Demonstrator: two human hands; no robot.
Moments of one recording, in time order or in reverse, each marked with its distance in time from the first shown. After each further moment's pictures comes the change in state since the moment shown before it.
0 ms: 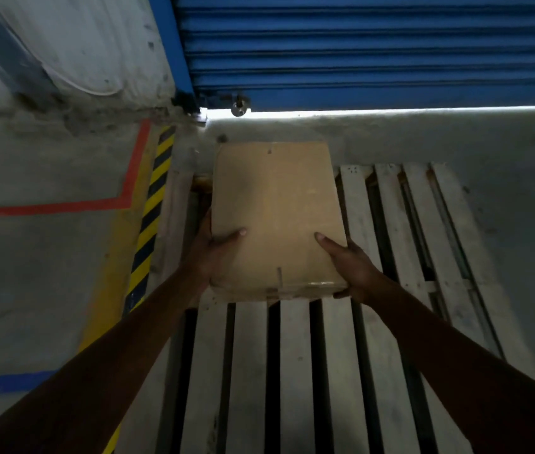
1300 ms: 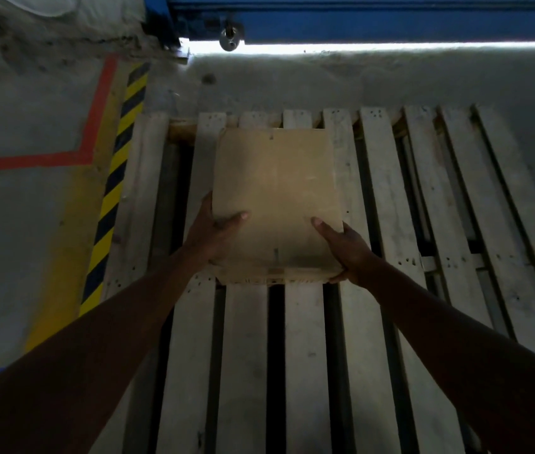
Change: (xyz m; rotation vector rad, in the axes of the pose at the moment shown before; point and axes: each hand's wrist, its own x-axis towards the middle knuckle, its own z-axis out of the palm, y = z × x) left_hand 0.125 -0.201 0.030 0.198 0.002 -0.080; right_hand 0.177 0.124 0.033 -0.083 0.001 0.033
